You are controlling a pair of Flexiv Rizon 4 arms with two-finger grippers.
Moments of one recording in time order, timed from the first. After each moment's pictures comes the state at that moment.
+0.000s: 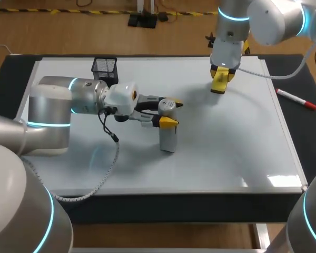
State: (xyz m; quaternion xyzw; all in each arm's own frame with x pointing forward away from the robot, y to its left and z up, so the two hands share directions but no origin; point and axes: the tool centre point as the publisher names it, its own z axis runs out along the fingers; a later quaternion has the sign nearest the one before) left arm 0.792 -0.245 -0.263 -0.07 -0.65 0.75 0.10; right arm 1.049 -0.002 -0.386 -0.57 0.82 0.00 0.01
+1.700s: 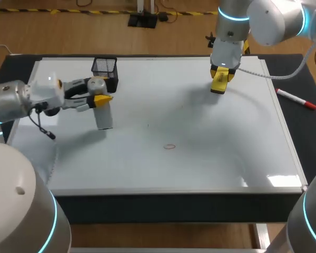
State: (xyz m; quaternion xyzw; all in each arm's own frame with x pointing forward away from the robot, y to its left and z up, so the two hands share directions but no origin) left arm 0.865 -0.045 -0.231 0.05 -0.66 0.75 -0.10; right arm 1.049 -0.002 -0.386 -0.57 0.82 0.00 0.01
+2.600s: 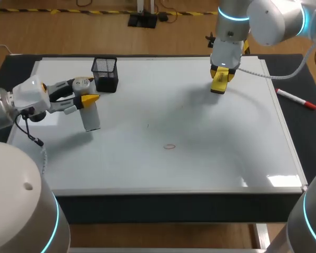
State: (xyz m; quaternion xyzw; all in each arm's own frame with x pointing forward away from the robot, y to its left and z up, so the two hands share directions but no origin) left arm 0.861 -0.012 -0.225 0.10 -0.65 0.74 -0.14; right arm 1.048 -0.002 -0.386 -0.58 0.81 0.00 0.01
